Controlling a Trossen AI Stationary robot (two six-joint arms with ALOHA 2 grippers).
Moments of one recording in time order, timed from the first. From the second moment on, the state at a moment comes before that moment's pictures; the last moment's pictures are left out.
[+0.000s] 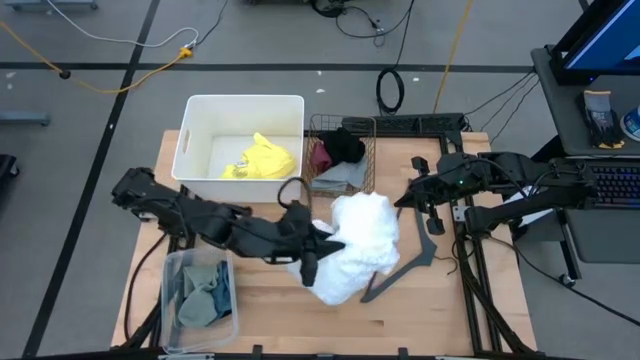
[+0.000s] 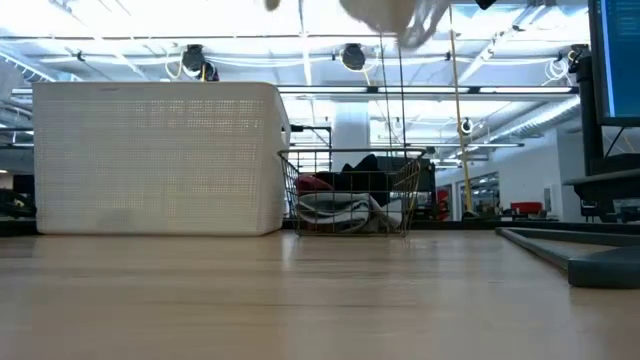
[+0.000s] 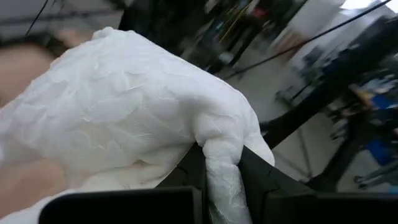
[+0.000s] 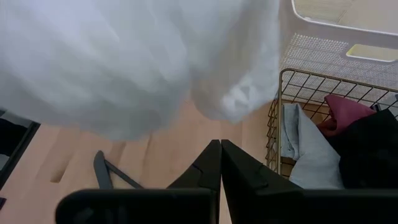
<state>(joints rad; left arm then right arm) -0.42 1.63 1.66 -0.29 -0.46 -0.73 0.04 0.97 1.21 -0.88 -0.06 -0.09</state>
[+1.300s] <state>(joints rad) -0.42 1.60 1.66 0.22 -0.64 -0.14 0.04 0.97 1.21 -0.88 -0.06 -0.09</state>
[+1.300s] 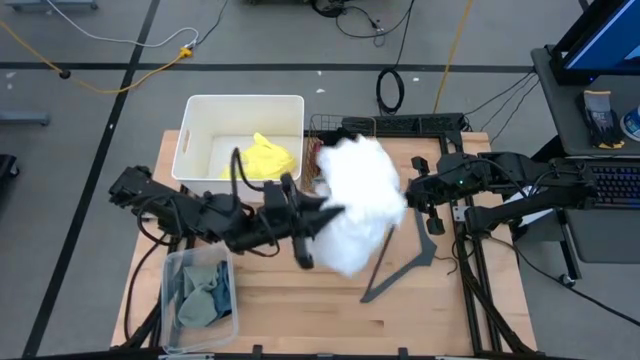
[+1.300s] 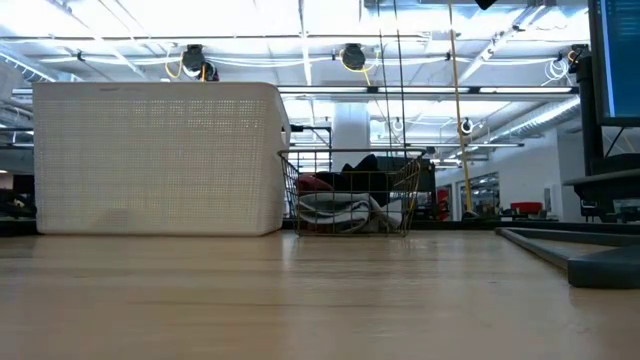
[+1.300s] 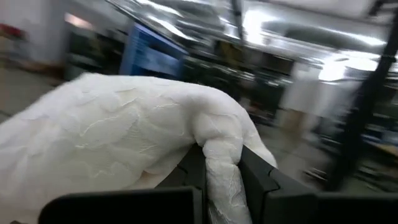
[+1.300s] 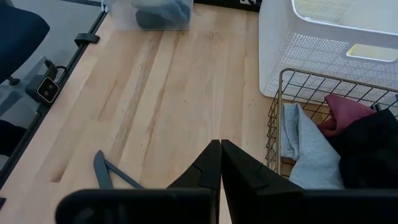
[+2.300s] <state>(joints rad) -0.05 1.58 1.66 0.47 -1.57 0.85 0.04 0.97 1.21 -0.88 -0.05 -0.12</state>
